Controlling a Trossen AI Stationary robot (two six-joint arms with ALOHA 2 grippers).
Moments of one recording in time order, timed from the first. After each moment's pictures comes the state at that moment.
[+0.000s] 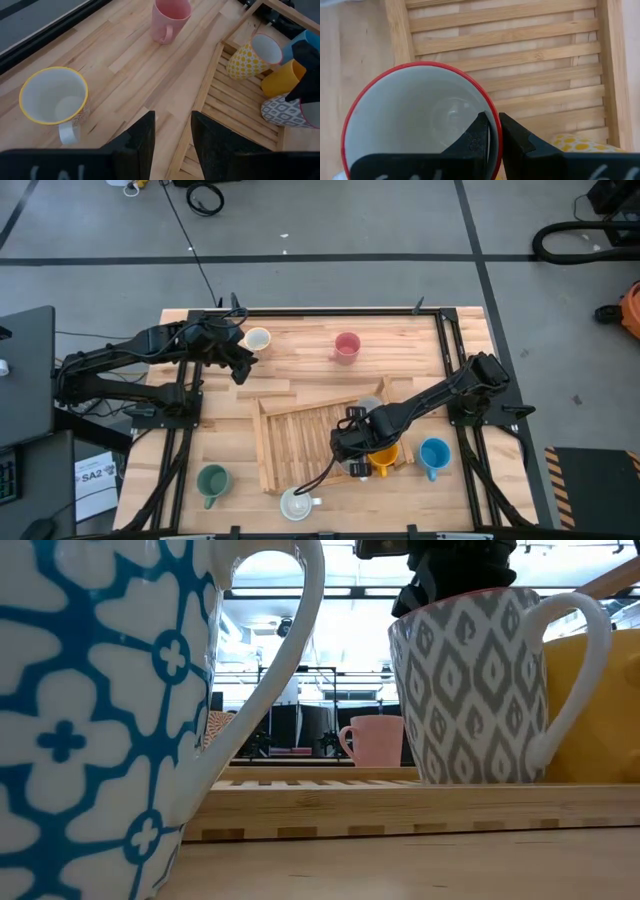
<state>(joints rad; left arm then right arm) 0.25 0.96 1.05 -0.84 -0.08 -0.43 0.40 1.88 1.48 -0.89 0.13 0.36</state>
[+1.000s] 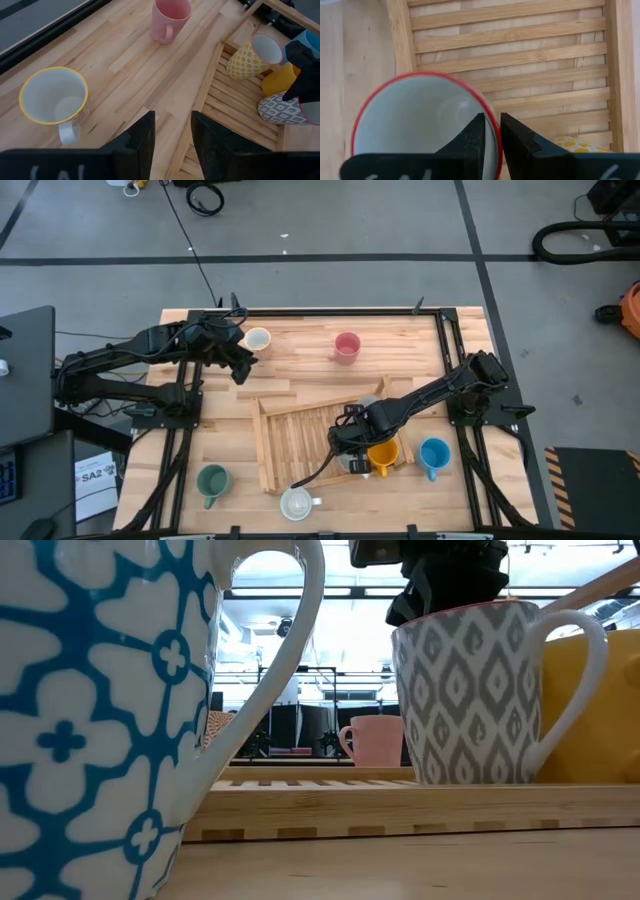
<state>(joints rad) 0.25 0.96 1.05 -0.84 -0.08 -0.43 0.36 1.88 1.48 -0.89 0.06 0.31</state>
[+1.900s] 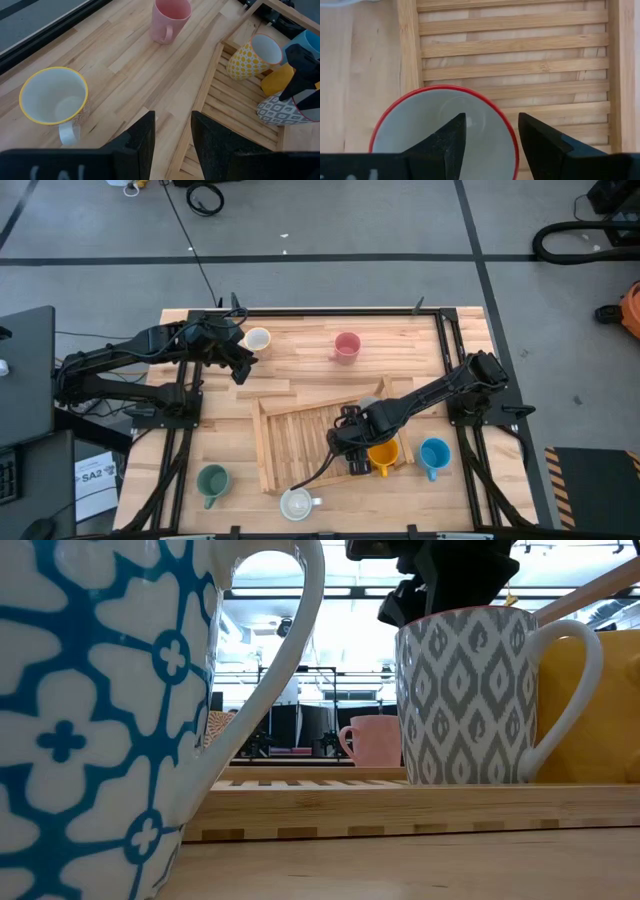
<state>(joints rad) 0.25 0.96 1.05 -0.84 -0.08 -0.43 0.36 1.88 1.48 -0.86 0.06 0.25</state>
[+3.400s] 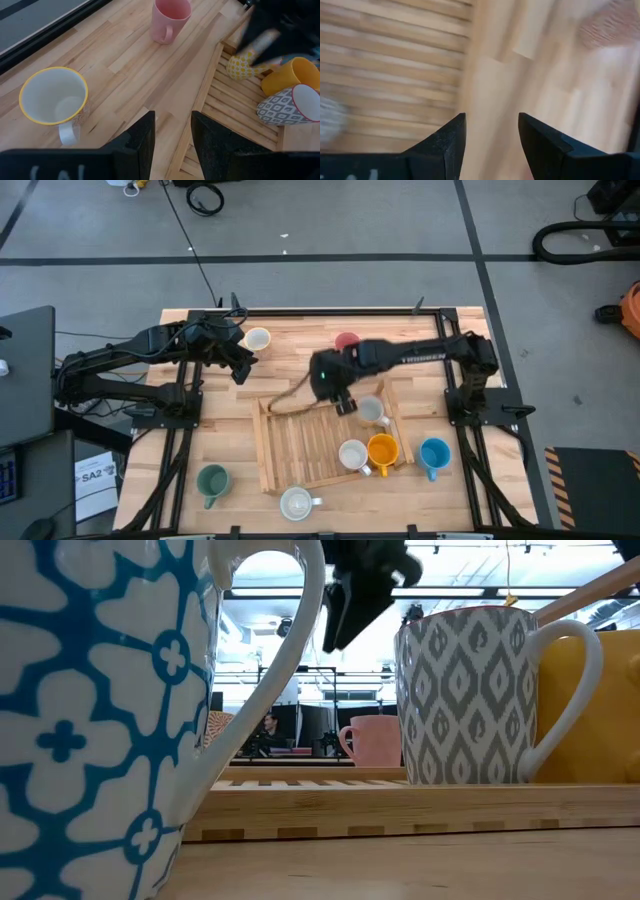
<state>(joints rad) 0.25 0.96 1.05 -0.84 -0.08 -0.43 -0.02 1.88 1.72 -0.96 0.05 -0.40</state>
